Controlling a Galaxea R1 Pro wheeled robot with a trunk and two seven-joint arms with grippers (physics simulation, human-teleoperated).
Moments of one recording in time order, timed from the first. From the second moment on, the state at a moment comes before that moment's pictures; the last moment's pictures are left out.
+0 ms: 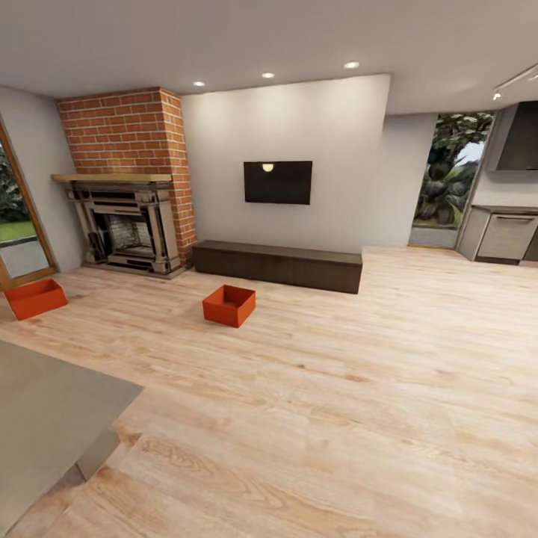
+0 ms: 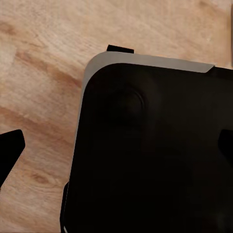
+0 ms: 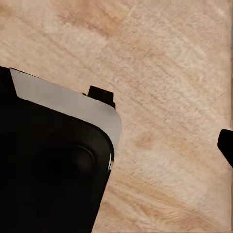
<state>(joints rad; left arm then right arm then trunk) 0.00 0.01 0.00 -0.03 0.18 -0.16 0.02 -0.14 -0.02 0.55 0.03 -0.21 -0.12 -0.05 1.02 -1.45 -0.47</state>
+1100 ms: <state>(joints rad) 0.00 0.01 0.00 -0.03 0.18 -0.16 0.02 -0.14 -0.02 0.55 0.03 -0.21 -0.12 -0.05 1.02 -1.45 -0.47</state>
